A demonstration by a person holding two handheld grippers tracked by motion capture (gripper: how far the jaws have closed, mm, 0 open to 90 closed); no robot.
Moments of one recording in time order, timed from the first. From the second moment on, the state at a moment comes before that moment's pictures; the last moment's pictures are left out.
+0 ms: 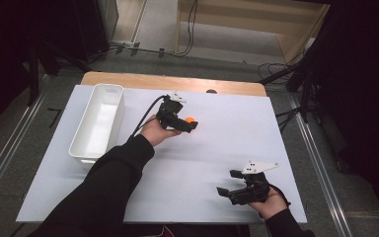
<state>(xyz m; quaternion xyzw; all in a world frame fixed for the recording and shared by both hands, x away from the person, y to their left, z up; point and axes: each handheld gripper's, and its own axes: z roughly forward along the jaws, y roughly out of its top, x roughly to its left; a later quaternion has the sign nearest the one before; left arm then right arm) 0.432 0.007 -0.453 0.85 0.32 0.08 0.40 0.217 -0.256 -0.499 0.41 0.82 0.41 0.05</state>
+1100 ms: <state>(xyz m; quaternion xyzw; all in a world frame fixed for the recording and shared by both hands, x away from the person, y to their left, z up) 0.458 -0.018 -0.471 0.86 0.32 0.10 0.37 0.217 -0.256 -0.499 0.41 0.82 0.41 0.05</state>
